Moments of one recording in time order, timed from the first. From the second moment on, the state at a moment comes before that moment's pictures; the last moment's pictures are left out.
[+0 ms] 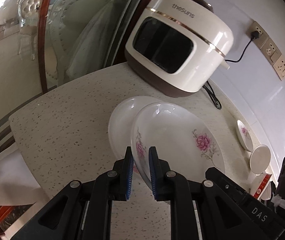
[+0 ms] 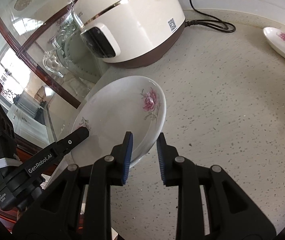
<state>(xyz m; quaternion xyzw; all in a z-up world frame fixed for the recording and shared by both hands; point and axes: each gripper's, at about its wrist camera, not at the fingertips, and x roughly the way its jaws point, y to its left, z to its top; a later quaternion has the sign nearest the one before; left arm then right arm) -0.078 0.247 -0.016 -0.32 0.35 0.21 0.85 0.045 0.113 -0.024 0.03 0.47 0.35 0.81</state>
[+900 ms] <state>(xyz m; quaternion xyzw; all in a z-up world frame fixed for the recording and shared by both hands) -0.080 0.253 -0.027 -0.32 0.35 0.25 0.84 0.046 0.141 -0.036 -0.01 0.47 0.36 0.80</state>
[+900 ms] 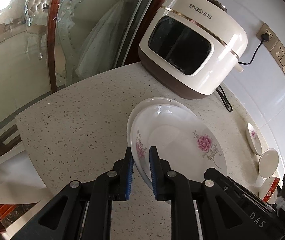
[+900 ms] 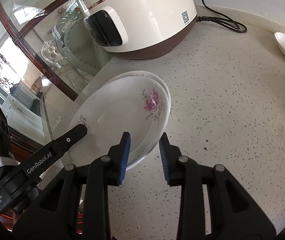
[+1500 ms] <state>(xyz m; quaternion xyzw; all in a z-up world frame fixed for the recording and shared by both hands) -0.073 0.251 -0.031 -0.28 0.34 0.28 0.85 0.048 0.149 -0.045 -0.03 0.45 0.35 0.82</state>
